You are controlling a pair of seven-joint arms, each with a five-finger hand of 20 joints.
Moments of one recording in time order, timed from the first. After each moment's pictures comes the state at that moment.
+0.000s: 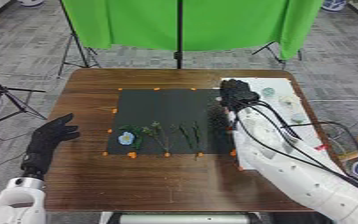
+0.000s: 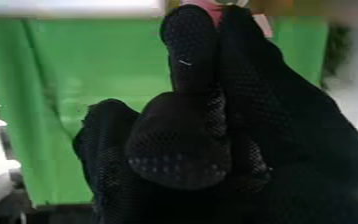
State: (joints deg) left arm 123.3 -53.6 -98.0 -110.1 59.3 13.8 10.3; right arm -61.5 -52.5 39.5 -92.4 -135.4 6.3 29.9
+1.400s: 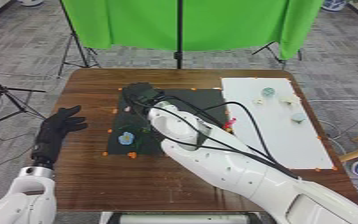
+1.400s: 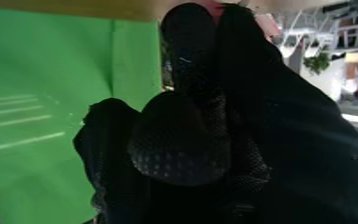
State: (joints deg) left arm 116.4 -51.8 -92.0 -107.2 56.9 15.6 12.3; right arm -50.9 -81.5 28.4 -76.8 -140.3 -4.3 15.5
